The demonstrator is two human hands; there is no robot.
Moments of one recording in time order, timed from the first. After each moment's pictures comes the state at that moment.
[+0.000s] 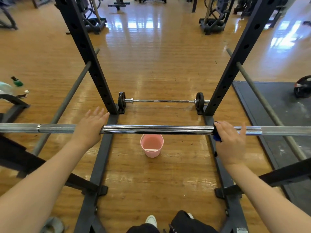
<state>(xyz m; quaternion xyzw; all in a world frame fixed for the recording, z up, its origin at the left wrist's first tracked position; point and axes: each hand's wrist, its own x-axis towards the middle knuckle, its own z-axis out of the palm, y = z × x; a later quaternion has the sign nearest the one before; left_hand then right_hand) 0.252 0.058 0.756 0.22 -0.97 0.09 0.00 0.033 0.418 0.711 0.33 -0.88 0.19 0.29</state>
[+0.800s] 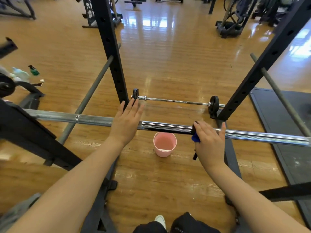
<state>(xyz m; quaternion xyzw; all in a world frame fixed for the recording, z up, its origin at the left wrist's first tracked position) 0.266 0.047 0.747 0.16 -0.97 0.14 0.12 0.133 0.279 0.719 0.39 -0.87 0.19 0.24</state>
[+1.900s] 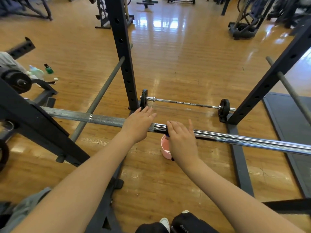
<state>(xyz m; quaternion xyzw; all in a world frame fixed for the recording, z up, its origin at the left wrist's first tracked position) 0.257 0.040 0.764 0.17 -0.98 0.02 -0.04 0.183 0.190 0.721 0.50 -0.81 0.19 0.24</state>
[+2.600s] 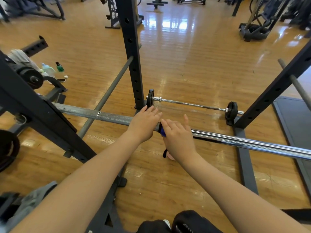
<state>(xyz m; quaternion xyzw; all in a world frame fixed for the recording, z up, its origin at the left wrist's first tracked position) 0.260 0.042 0.763 0.18 -0.98 0.05 -0.03 0.190 0.167 0.726 0.54 -0.79 0.16 0.22</state>
